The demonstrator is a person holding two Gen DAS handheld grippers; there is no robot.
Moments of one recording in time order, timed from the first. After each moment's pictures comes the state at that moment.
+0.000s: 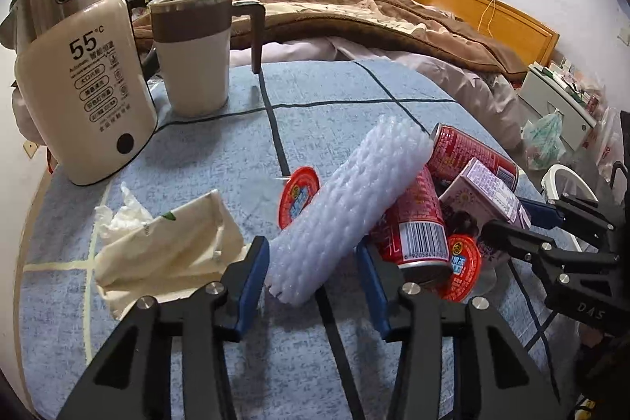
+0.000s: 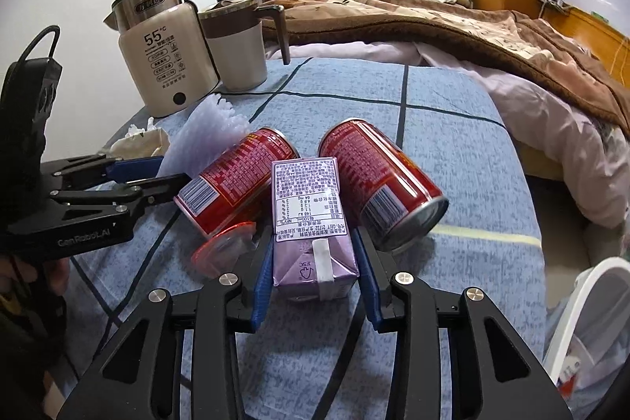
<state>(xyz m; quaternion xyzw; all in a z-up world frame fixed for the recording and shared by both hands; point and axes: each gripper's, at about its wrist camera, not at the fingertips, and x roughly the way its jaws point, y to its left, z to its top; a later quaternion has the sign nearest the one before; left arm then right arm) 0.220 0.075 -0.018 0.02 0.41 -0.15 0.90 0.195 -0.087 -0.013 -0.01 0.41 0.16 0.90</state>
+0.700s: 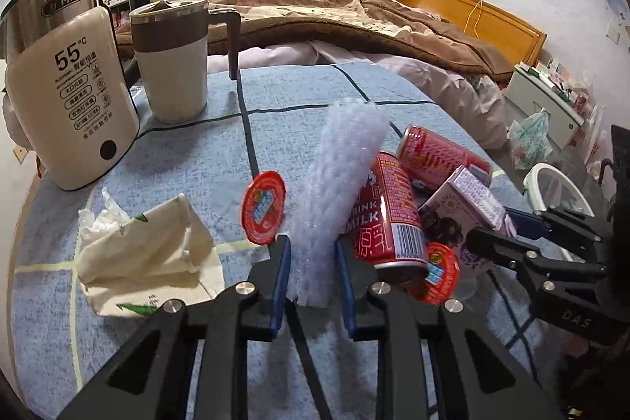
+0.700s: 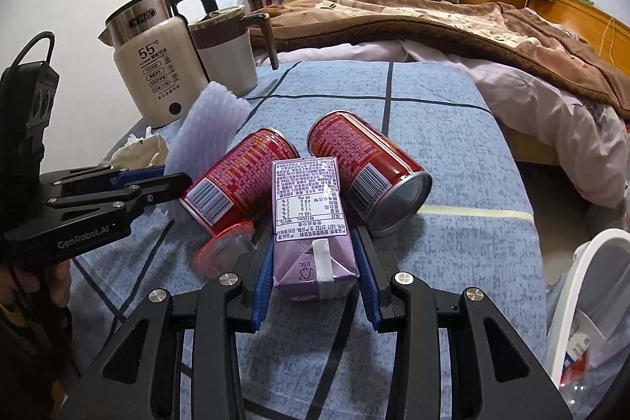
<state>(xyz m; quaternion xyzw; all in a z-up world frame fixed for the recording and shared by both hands) 0.210 0.062 -0.011 0.02 0.41 -0.17 0.90 0.182 -0.098 -0.013 0.02 0.40 0.15 0.90</state>
